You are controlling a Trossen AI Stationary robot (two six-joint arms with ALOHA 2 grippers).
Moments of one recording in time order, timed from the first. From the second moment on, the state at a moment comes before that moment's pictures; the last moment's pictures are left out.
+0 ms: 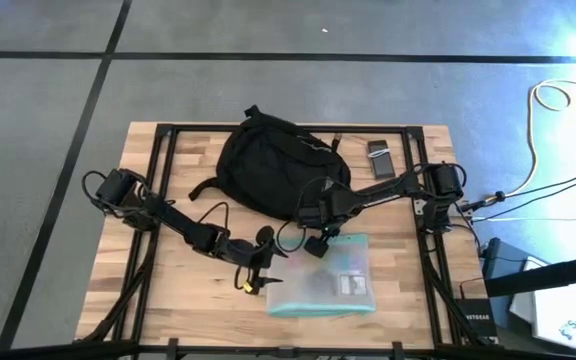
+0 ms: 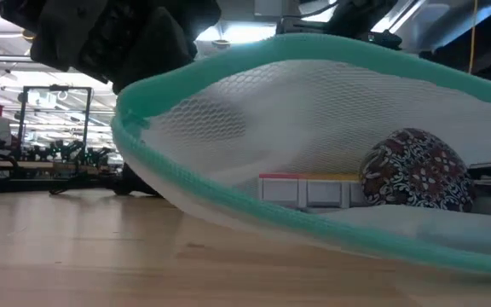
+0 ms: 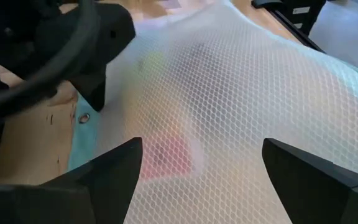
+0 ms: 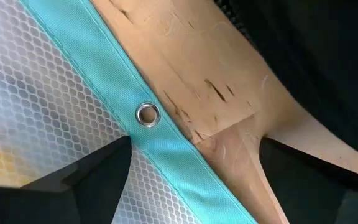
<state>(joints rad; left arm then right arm) -0.38 1.77 0.77 0.54 -0.19 -0.06 0.08 1.90 1.17 -0.76 -0.13 0.67</state>
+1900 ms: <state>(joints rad) -0.43 1.75 0.77 0.60 -0.21 -0.08 0.28 1.51 1.19 -0.87 0.31 0.76</state>
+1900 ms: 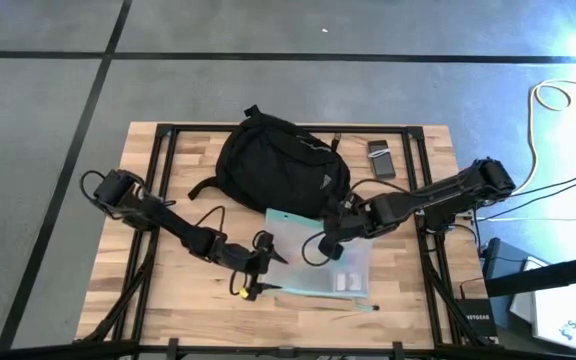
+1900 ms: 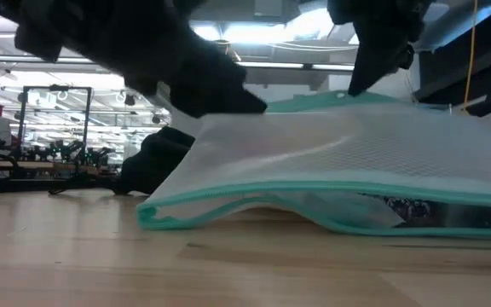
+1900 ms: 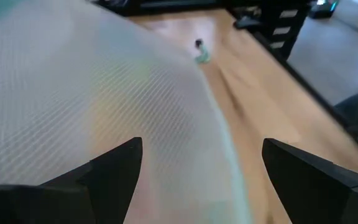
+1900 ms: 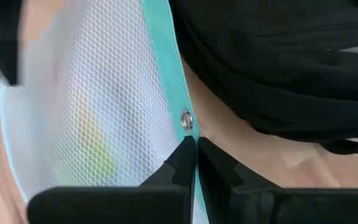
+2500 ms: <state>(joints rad) -0.45 1.67 0.77 0.53 -0.21 -0.05 0.28 1.51 1.40 -1.00 0.39 0.74</state>
